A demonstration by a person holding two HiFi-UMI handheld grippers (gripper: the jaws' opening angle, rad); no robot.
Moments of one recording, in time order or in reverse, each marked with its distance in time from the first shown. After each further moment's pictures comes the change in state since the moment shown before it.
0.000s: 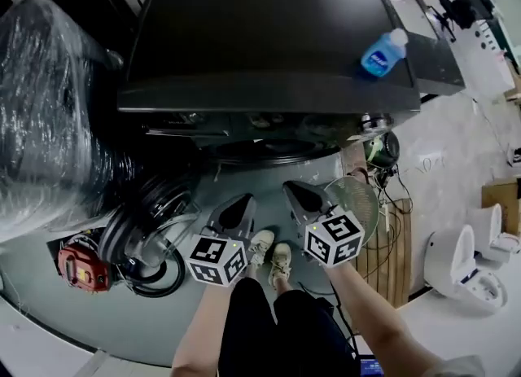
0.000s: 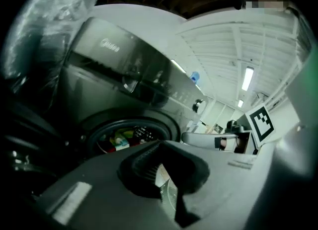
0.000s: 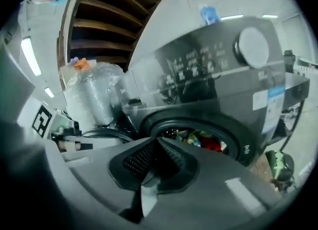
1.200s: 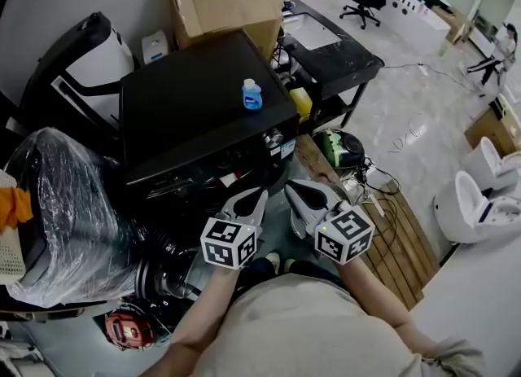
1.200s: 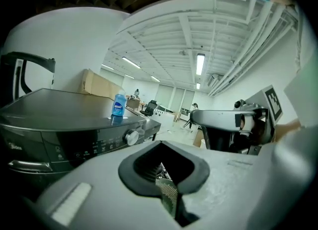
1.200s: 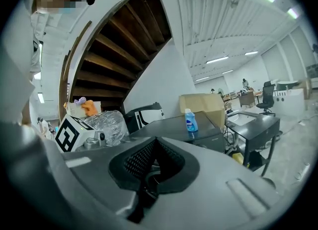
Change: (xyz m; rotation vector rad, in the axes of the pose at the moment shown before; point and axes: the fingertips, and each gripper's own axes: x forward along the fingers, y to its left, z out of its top) left arm -0.016 -0.227 0.107 0.400 0.079 -0.349; right arm -0.240 0.038 0.149 -0.049 -0.397 -0.166
